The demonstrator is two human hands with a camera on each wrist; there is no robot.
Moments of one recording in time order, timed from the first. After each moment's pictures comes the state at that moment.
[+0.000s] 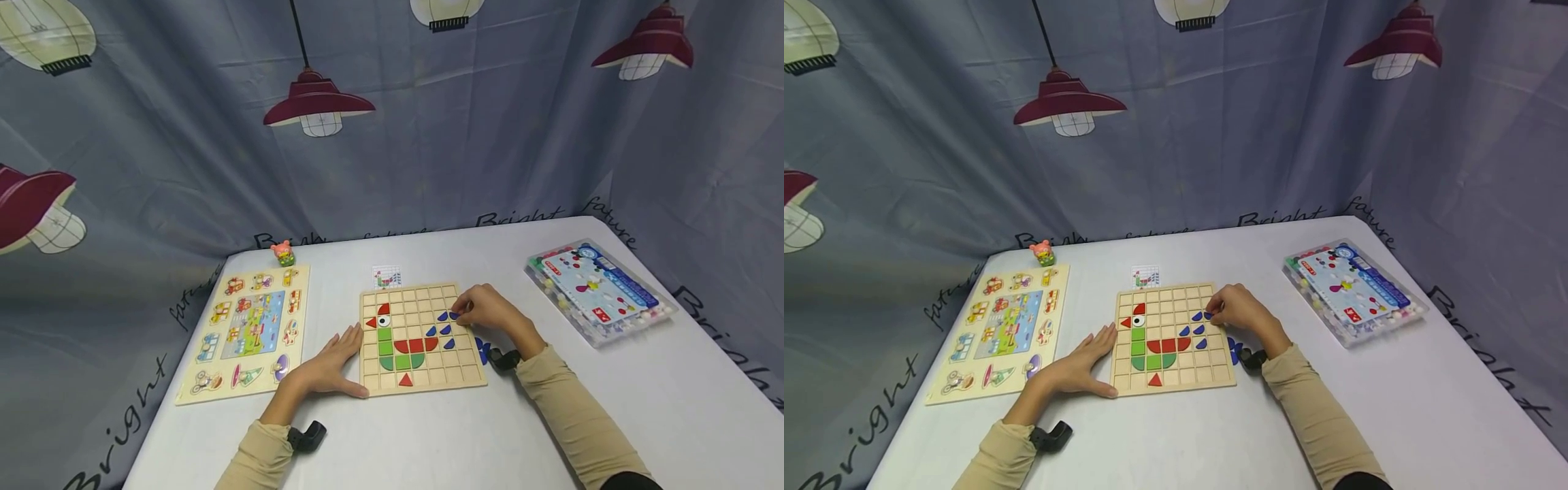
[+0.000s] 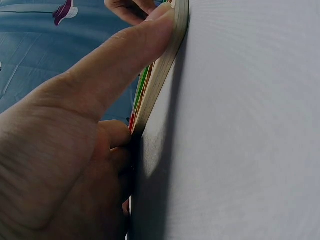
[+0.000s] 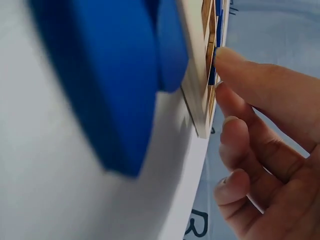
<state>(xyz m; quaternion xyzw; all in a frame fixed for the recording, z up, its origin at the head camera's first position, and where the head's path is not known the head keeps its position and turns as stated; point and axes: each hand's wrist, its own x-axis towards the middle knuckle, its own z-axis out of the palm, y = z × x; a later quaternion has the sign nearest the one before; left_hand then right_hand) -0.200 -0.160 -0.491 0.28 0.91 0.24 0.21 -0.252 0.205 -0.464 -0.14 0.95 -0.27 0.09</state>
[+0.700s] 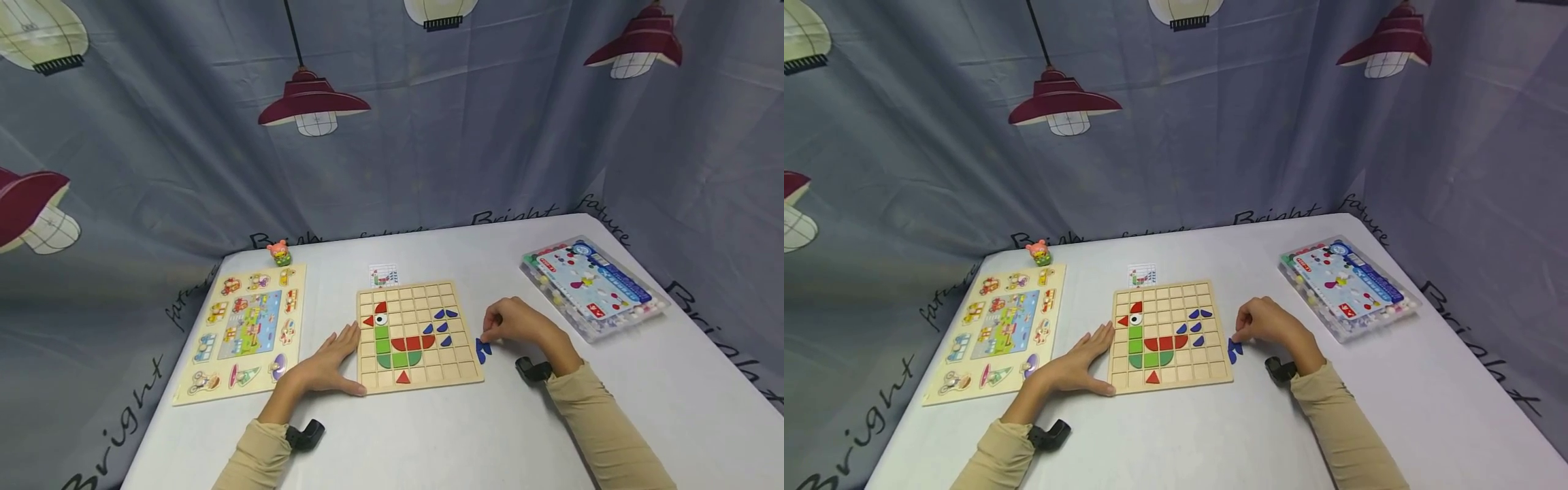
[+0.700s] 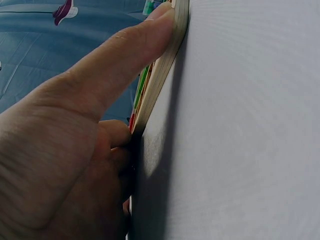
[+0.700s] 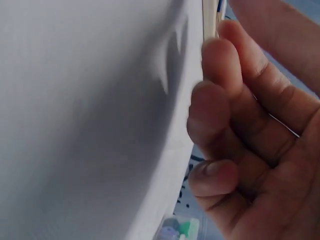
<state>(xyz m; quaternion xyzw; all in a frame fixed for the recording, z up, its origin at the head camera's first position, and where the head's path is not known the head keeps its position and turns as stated) -0.201 -0.160 -0.491 0.28 0.91 0.24 0.21 -0.213 0.251 -0.463 -0.12 0.94 -0.28 0.15</state>
